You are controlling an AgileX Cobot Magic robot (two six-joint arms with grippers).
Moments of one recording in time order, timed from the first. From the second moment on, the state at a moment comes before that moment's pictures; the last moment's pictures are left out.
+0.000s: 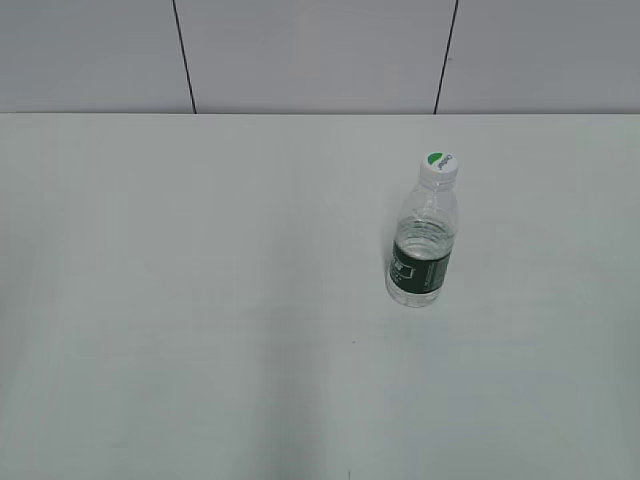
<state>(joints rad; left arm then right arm) 0.07 0.26 -0.43 0.01 0.27 0.07 0.08 -0.01 -0.50 -0.14 1.09 0.11</state>
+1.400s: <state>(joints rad) -0.16 1.64 -0.43 0.27 -1.04 0.04 0.08 -0.01 -0.50 -0.08 1.09 0.11</state>
